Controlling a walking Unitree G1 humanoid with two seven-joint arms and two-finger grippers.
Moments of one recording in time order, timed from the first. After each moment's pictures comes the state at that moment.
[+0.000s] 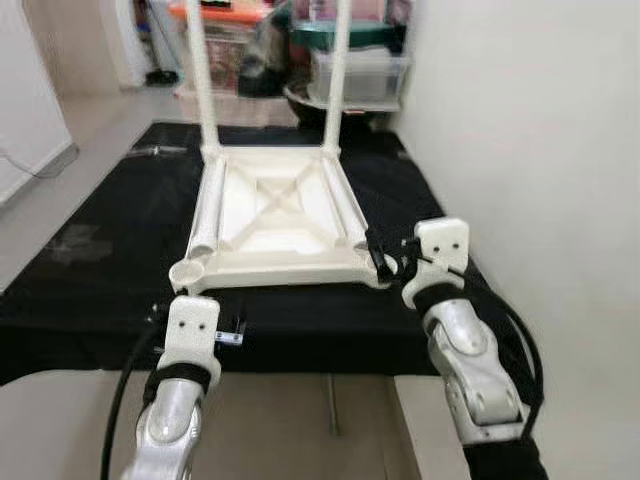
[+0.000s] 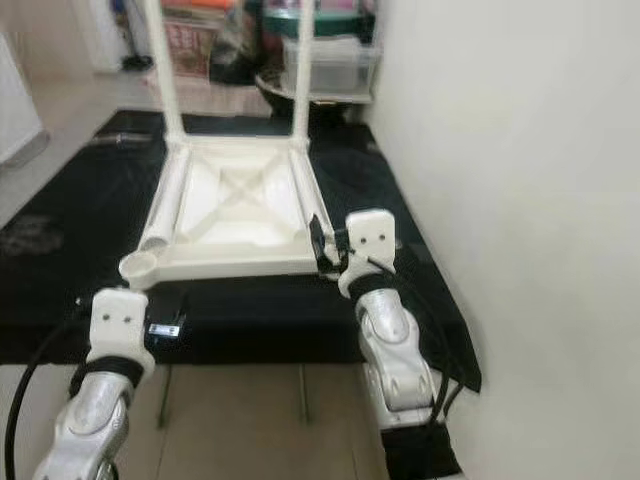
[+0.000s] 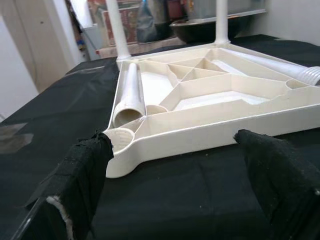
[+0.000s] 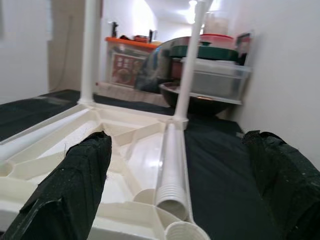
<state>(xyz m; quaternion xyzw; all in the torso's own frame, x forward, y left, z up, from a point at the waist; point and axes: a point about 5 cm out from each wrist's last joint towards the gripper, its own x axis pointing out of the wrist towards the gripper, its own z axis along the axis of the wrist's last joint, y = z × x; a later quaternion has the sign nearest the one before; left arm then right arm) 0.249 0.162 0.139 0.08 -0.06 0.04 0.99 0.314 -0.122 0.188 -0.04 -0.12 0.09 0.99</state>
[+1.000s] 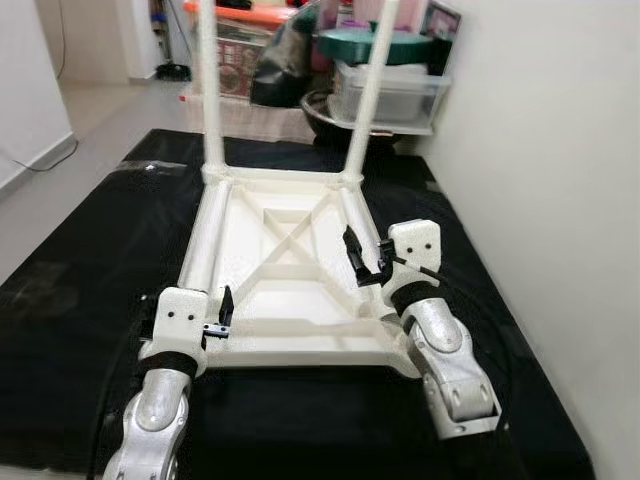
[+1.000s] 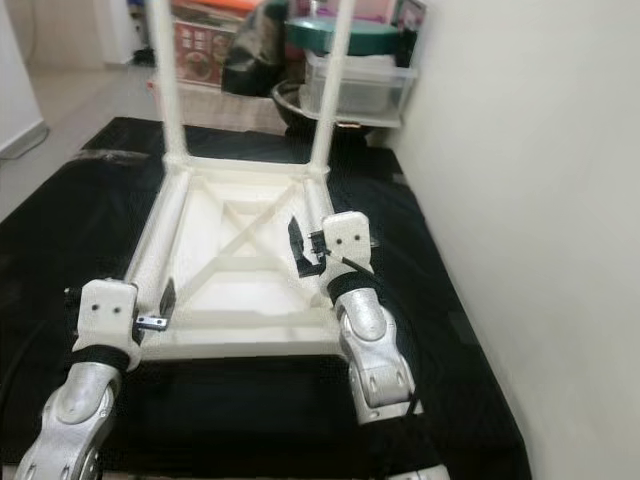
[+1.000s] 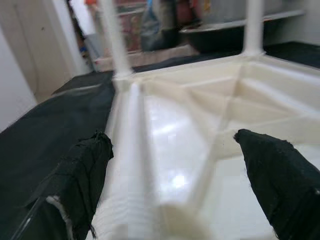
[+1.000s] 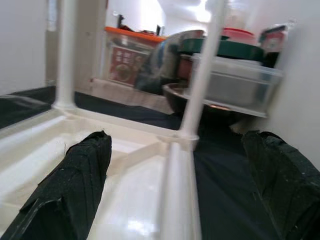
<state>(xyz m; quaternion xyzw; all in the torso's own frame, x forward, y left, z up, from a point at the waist) 0.254 0.160 0.137 0.09 -0.06 0.04 0.99 0.318 -0.120 0.181 -0.07 -0.11 0.09 0.99</state>
